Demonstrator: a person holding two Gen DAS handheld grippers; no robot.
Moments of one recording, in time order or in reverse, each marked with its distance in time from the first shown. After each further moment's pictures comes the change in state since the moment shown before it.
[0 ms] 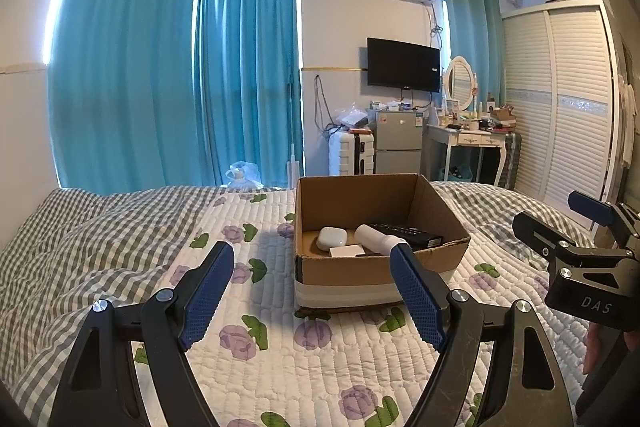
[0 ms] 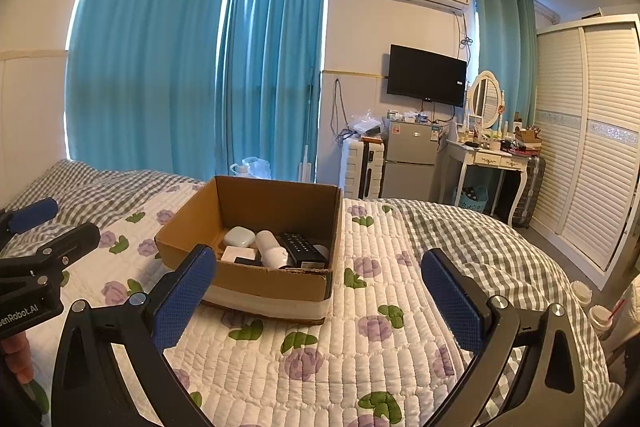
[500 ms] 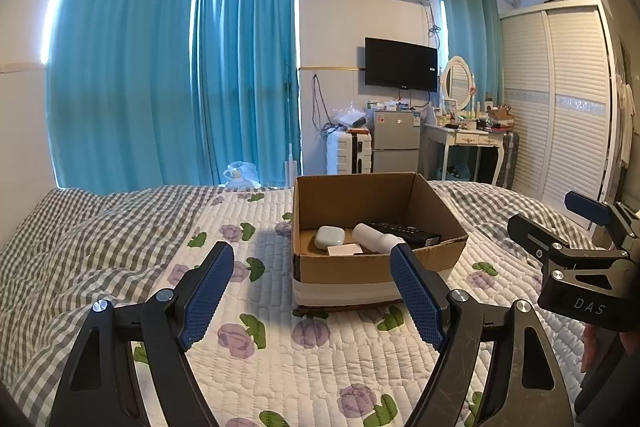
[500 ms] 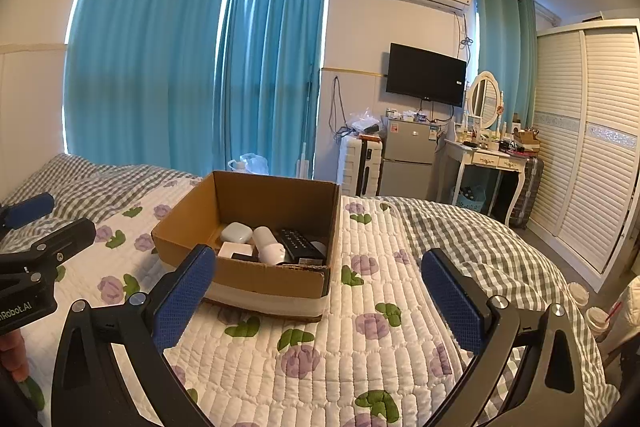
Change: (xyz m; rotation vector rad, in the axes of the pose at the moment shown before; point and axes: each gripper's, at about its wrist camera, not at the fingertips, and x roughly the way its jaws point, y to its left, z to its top) left arm -0.001 -0.002 -0.001 0.006 -0.001 -0.010; right arm 0.004 0.003 -0.003 -0.015 0.011 -0.010
